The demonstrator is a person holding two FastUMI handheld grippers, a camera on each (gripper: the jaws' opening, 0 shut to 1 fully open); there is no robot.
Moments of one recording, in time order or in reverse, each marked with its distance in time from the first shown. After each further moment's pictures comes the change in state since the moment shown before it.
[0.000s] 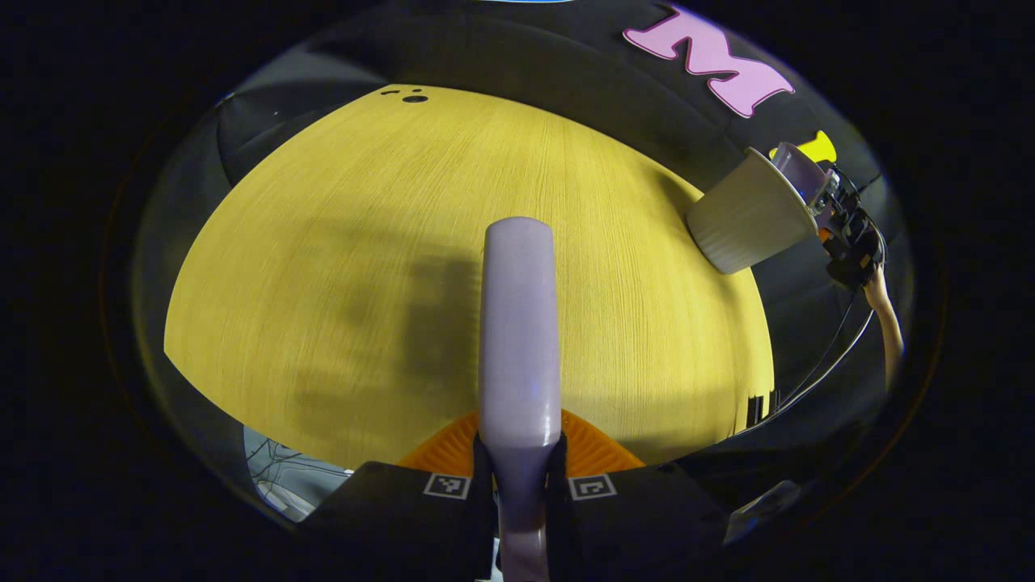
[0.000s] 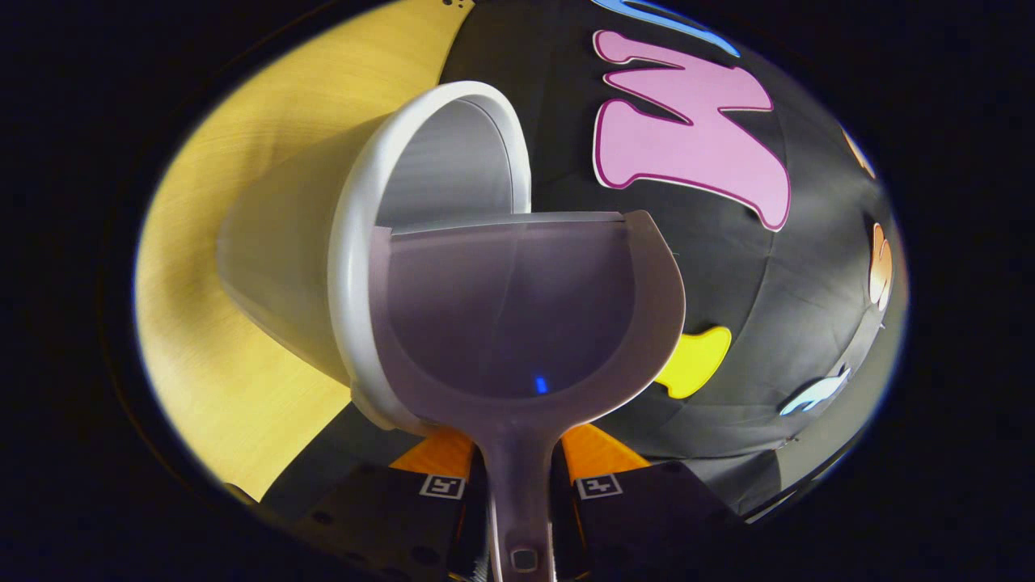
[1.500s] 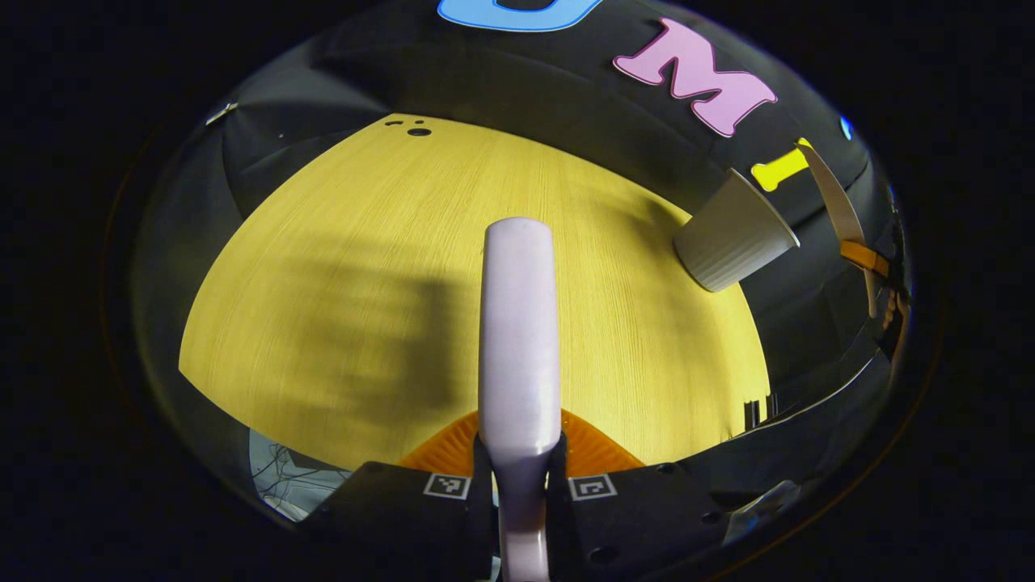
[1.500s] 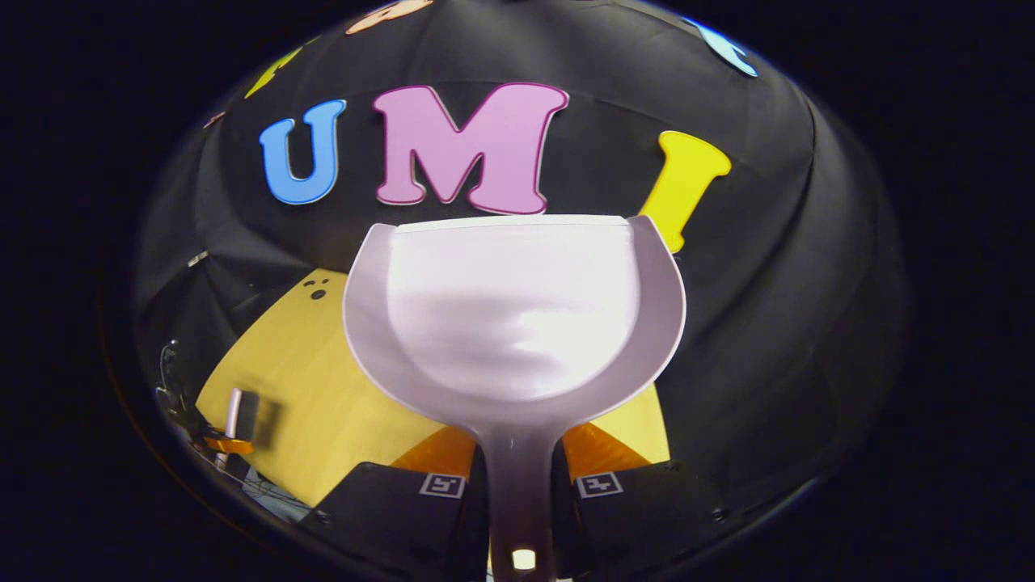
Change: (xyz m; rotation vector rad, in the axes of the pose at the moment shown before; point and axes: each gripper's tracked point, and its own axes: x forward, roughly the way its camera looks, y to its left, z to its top) left arm -0.032 0.017 0.014 0.074 -0.111 -0.009; right arm -0.016 -0.010 0.054 1.325 -0.081 0.622
